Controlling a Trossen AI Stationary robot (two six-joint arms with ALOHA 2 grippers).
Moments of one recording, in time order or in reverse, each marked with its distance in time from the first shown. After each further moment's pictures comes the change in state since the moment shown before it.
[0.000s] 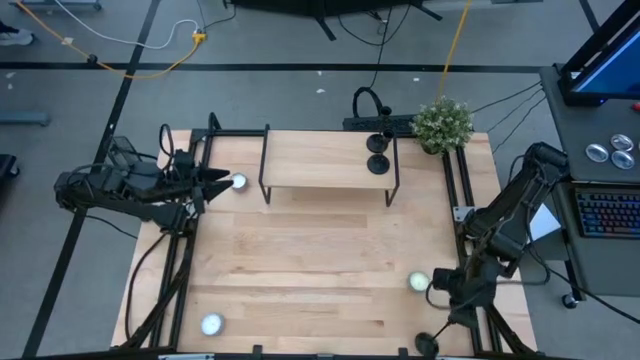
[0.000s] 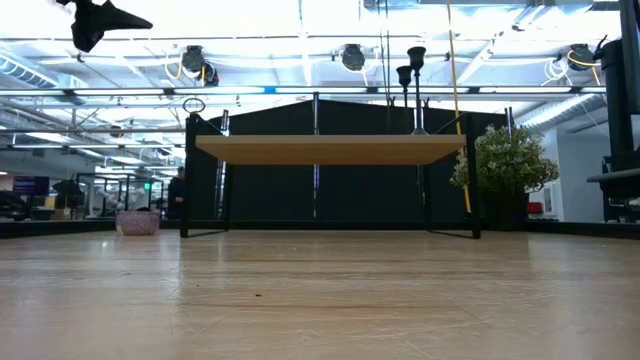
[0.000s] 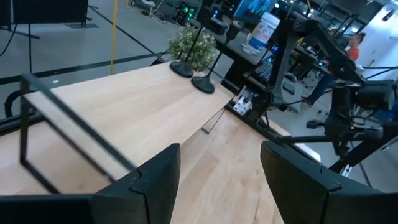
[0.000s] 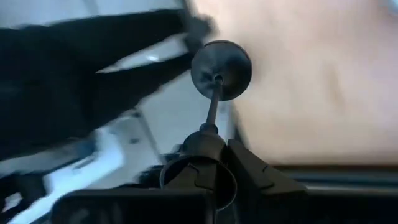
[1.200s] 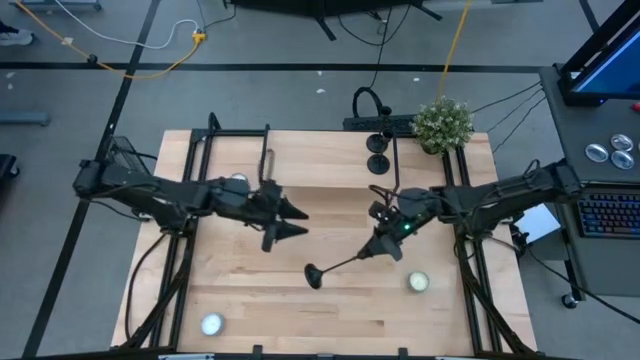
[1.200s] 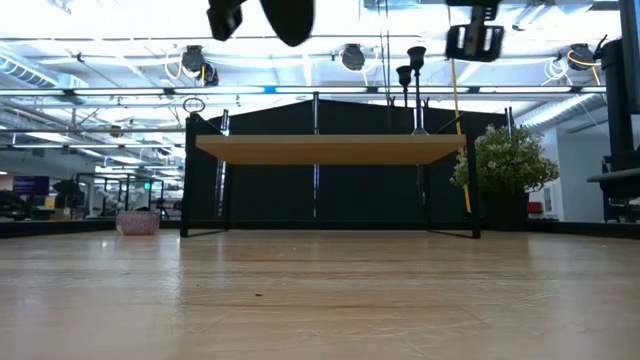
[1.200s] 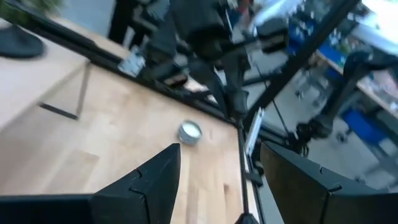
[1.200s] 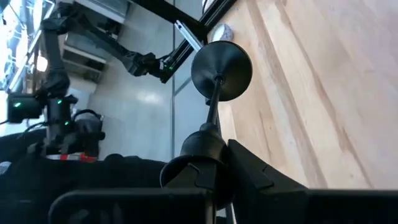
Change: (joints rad) left arm 0.000 0.767 0.157 0.628 0.483 0.097; right arm -0.786 0.144 0.036 0.546 -0.150 -0.565
